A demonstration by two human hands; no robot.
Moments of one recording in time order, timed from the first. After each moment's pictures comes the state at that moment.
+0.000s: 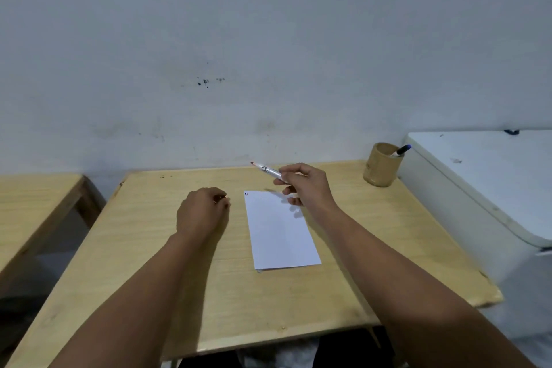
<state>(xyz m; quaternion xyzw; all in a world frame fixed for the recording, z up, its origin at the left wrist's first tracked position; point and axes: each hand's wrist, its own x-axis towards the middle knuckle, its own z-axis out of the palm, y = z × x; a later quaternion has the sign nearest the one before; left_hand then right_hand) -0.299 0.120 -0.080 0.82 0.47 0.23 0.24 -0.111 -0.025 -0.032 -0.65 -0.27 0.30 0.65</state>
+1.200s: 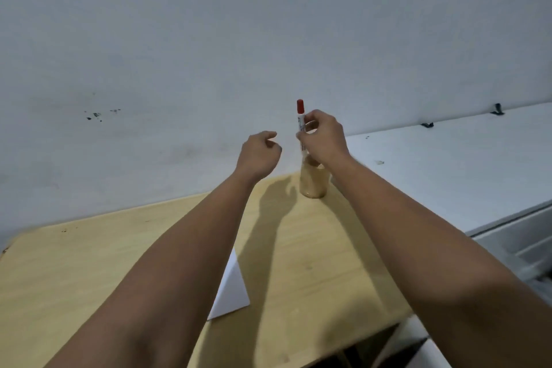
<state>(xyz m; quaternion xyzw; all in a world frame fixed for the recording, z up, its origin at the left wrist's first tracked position) -0.034 0.026 0.049 0.82 0.25 0.24 0.45 0.079 -0.095 0.067 -0.82 -0.30 -0.06 0.49</state>
